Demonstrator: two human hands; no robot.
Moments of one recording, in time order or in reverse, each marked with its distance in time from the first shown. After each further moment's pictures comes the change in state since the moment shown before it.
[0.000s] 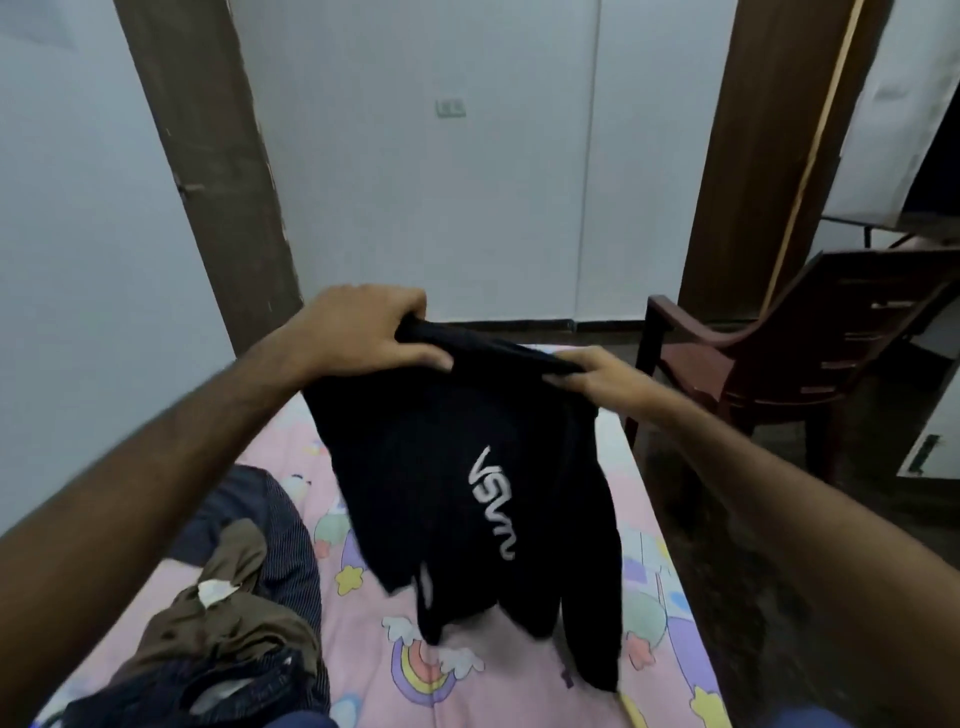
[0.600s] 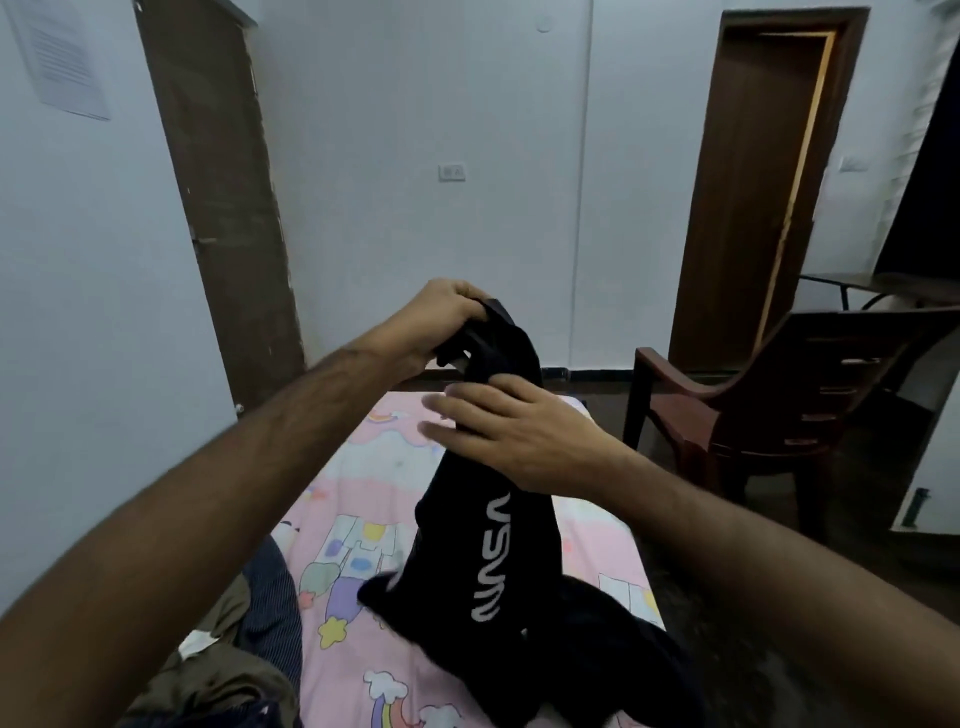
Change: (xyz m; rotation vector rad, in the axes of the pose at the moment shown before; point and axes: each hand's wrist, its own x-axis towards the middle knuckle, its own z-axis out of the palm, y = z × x) left_hand 0.063 0.081 -0.043 -1.299 0.063 -0.436; right_hand -0.036 -0.078 0.022 -1.352 0.310 -1.028
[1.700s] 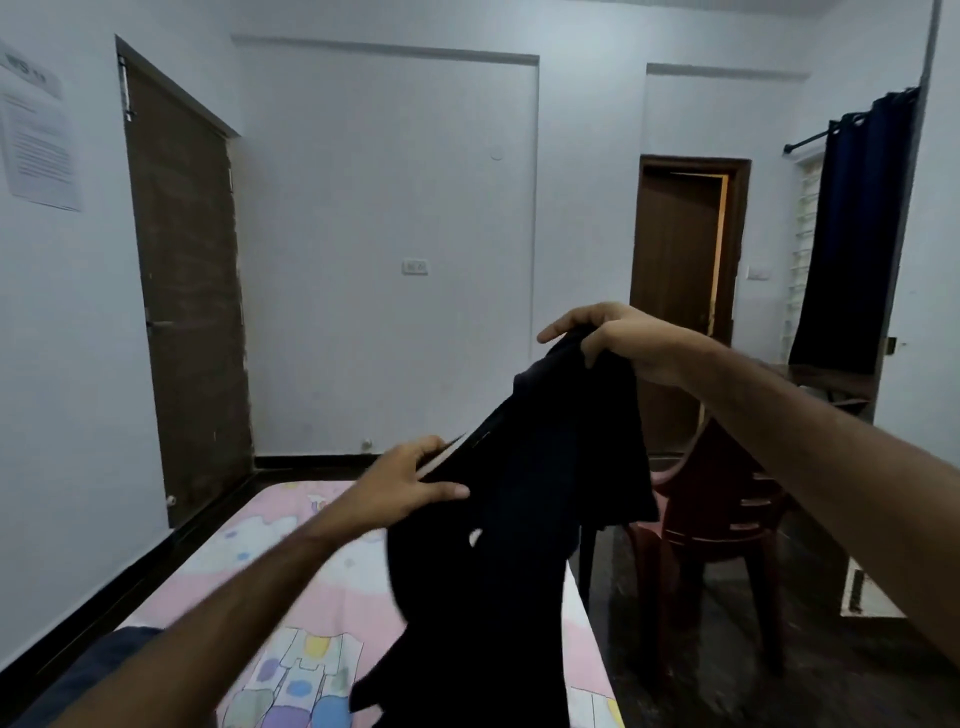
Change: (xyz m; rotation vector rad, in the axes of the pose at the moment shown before) left_hand -0.010 -0.072 -0.002 0.368 -0.164 0.308; right_hand -0.029 0.203 -0.094 1.356 -0.147 1.130
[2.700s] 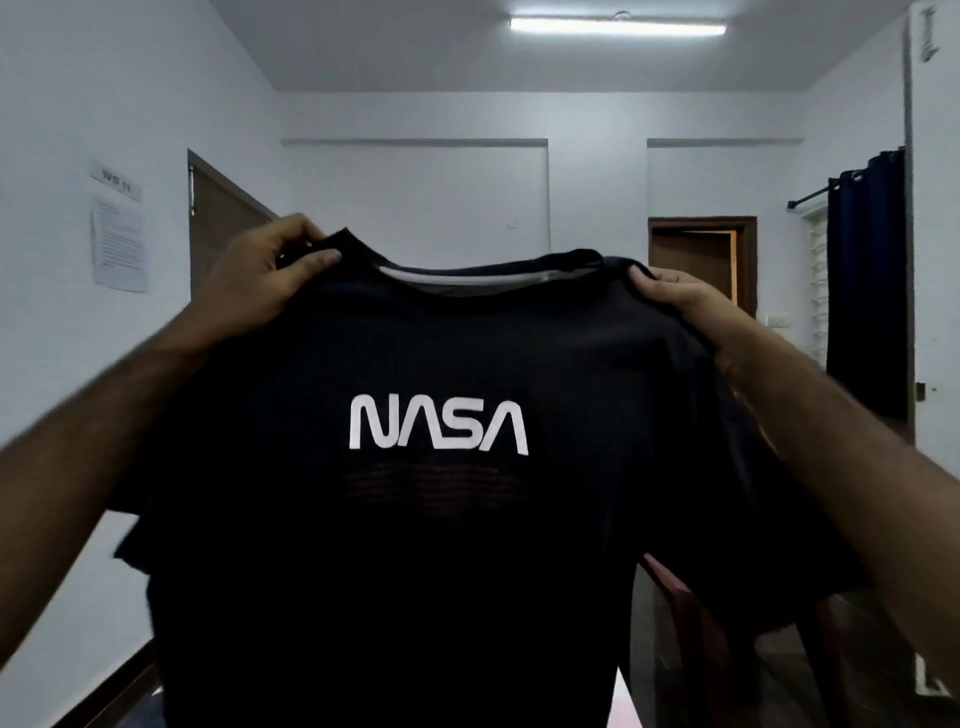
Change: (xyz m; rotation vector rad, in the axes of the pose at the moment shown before) left_hand -0.016 0.148 -0.249 0.368 0.561 0.458; right_hand -0.053 -0.071 -0.035 0.463 0.143 -0.377
